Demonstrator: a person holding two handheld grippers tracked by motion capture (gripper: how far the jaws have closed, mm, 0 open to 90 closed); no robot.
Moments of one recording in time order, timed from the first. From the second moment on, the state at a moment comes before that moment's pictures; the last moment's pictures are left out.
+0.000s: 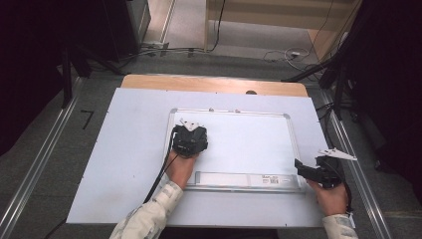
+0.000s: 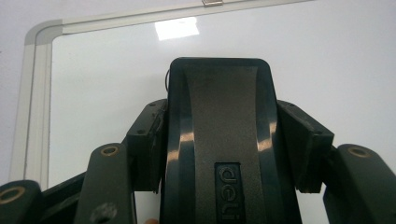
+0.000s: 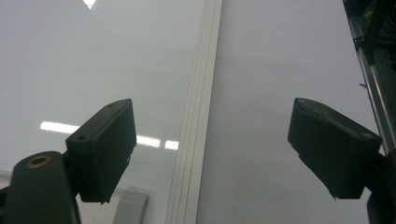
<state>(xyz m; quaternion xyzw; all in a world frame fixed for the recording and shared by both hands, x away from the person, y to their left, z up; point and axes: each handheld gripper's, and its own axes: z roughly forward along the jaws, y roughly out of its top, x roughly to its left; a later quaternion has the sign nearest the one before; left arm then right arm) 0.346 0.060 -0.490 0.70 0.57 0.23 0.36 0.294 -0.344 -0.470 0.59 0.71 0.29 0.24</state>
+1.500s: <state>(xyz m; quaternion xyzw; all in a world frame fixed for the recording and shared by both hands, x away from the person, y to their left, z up) 0.413 0.061 -0.494 0.69 0.59 0.25 0.34 0.296 -0.344 -0.470 0.59 0.71 0.29 0.24</state>
